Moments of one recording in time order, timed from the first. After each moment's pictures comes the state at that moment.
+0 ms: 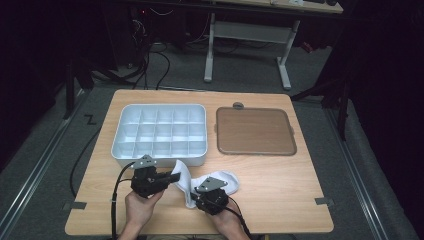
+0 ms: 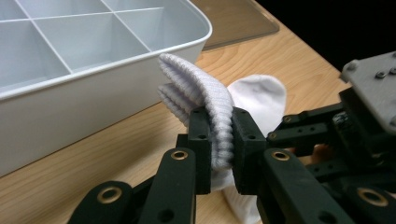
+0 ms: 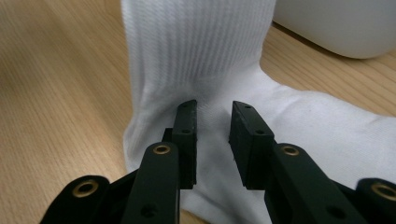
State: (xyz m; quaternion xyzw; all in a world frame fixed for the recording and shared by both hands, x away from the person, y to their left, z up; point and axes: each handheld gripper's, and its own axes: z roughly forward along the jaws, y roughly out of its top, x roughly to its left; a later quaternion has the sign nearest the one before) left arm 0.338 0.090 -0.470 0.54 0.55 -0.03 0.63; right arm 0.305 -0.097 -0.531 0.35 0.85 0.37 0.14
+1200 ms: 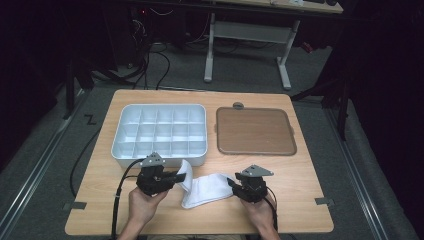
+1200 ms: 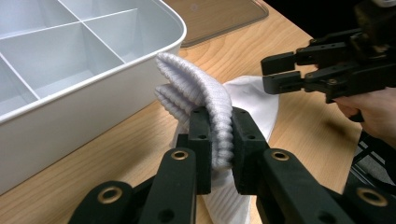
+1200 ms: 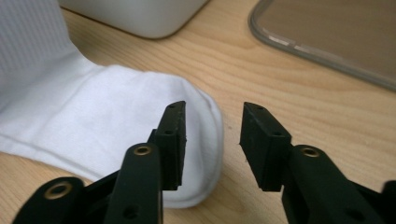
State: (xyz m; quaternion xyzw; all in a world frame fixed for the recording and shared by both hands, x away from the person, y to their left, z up) left arm 0.335 0.074 -0.461 0.59 0.52 -0.02 0.61; right arm 0.320 -0.206 -0.508 0.47 0.79 0.36 0.18
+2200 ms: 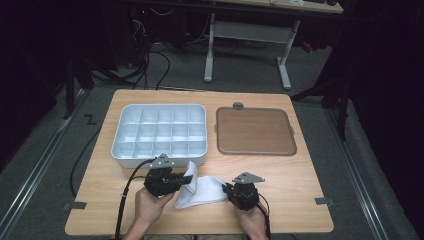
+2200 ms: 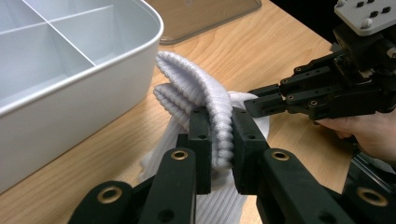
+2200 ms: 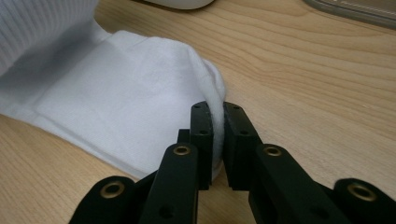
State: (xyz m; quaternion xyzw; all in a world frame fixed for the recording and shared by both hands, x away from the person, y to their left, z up) left arm 0.332 0.054 -0.465 0.61 0.51 -0.03 0.61; right arm 0.306 -0.182 -0.525 0.47 0.79 0.36 0.15
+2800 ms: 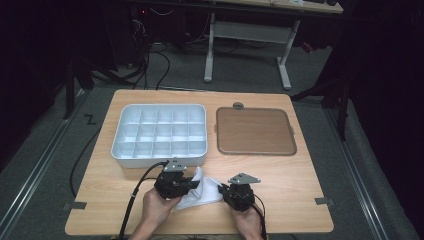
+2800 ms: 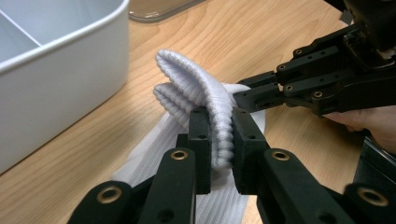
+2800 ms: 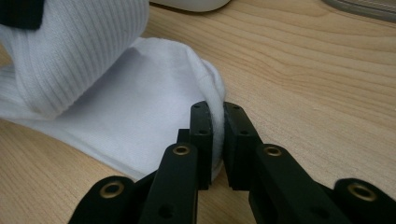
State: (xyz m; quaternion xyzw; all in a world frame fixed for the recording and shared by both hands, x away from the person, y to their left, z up) left arm 0.329 0.029 -0.479 0.65 0.50 -0.02 0.58; right arm 0.305 -0.171 -0.526 0.48 0.79 0.37 0.14
